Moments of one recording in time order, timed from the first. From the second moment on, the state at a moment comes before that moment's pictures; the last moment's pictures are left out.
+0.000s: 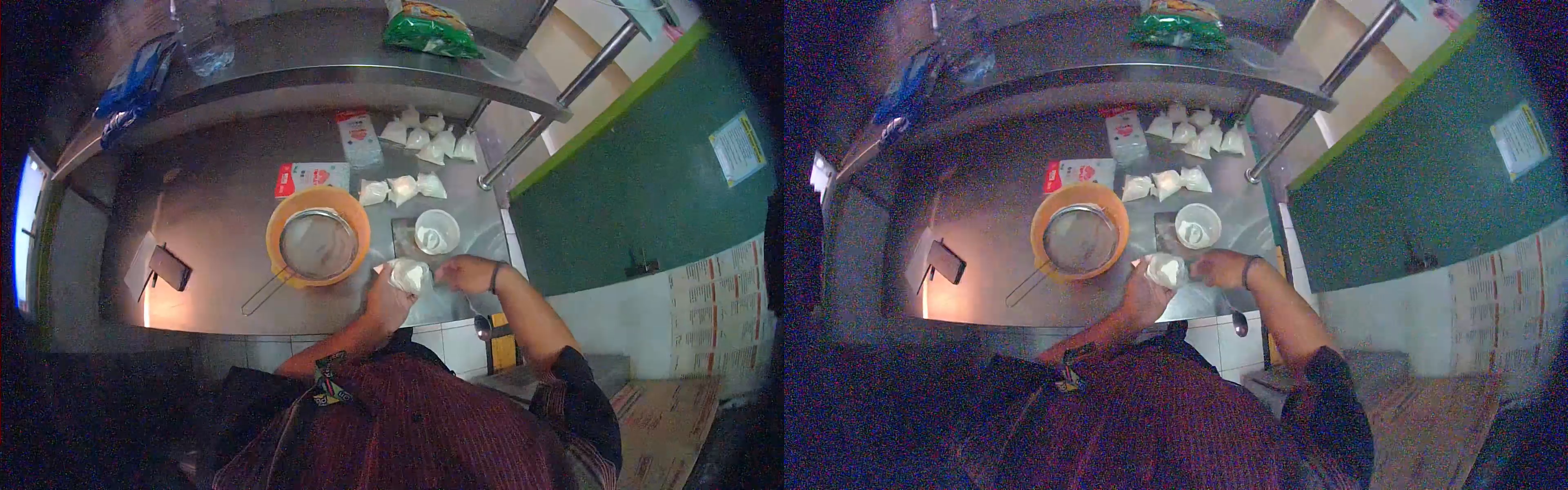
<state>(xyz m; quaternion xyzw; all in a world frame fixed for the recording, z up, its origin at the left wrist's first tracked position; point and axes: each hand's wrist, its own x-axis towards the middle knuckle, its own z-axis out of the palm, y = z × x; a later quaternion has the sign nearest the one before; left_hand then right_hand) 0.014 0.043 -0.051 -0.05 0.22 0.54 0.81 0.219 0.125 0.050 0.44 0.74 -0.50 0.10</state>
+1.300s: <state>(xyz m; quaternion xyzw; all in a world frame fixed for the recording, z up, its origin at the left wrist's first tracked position) -0.031 0.063 -0.053 0.74 0.59 0.22 0.23 0.148 0.159 0.018 0.38 0.86 -0.29 0.17</state>
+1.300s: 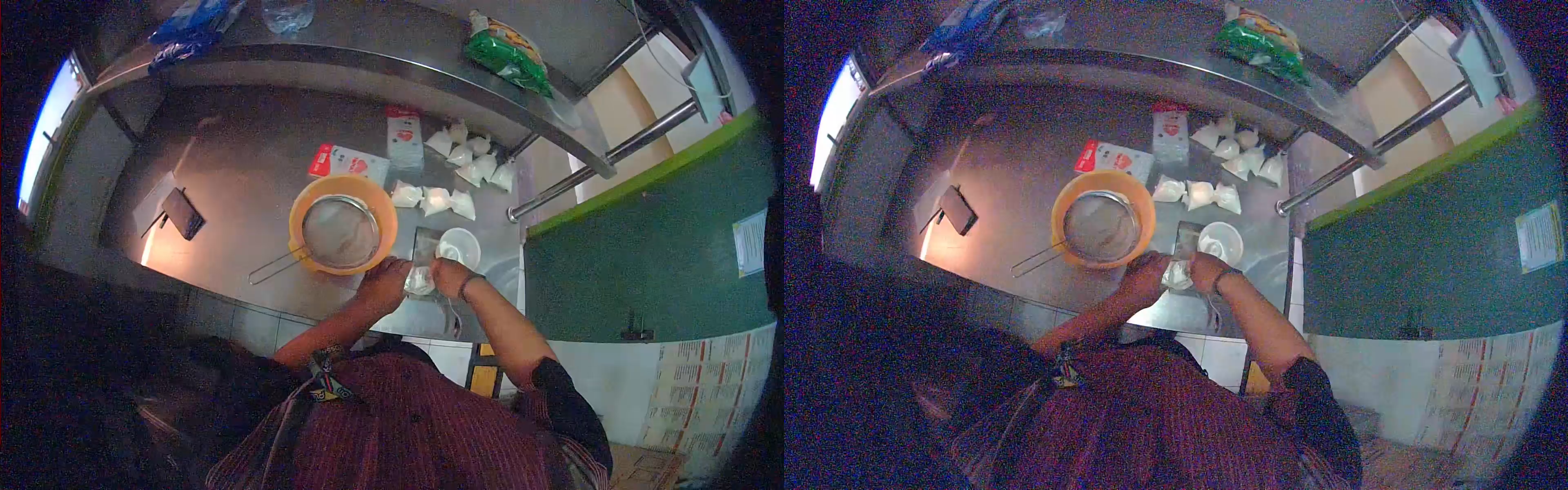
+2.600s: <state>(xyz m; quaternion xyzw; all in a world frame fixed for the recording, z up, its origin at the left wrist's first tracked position) -0.042 0.146 0.021 0.65 0.61 0.42 0.15 0.205 0.059 0.075 0.42 0.70 -0.38 -0.43</state>
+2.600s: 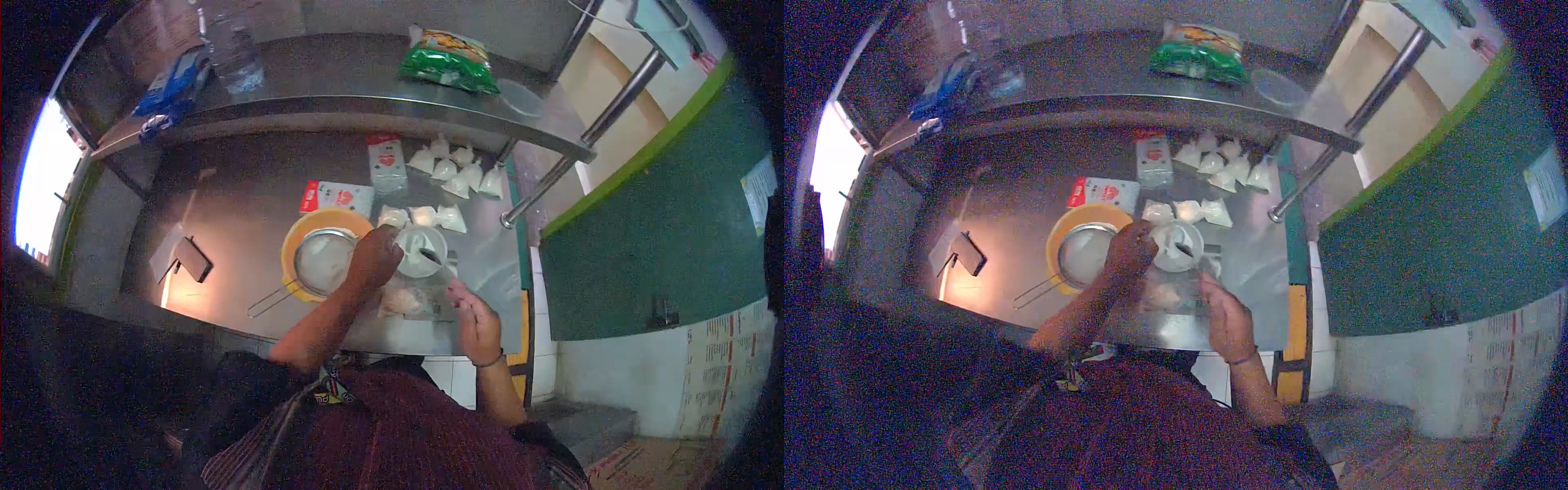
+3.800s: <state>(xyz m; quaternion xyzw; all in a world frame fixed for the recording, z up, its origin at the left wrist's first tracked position) -0.230 0.048 0.048 0.54 0.66 0.51 0.09 -0.013 0.038 0.062 0.28 0.86 -0.28 -0.32</state>
